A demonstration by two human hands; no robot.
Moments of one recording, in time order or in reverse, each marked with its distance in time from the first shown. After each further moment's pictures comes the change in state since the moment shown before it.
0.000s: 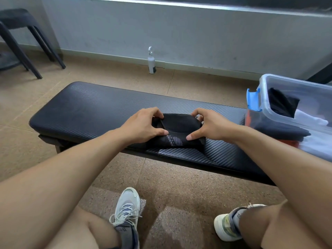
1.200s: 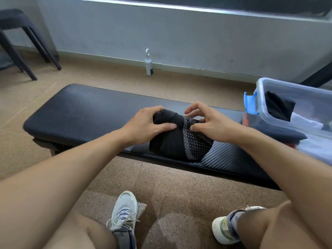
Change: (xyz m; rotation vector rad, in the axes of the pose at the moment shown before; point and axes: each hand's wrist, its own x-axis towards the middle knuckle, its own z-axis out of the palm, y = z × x) left_hand 0.002 0.016 -0.004 -0.420 -0.010 0.146; right_hand -0.012 -0.006 -0.015 0.122 -0.049 -0.192
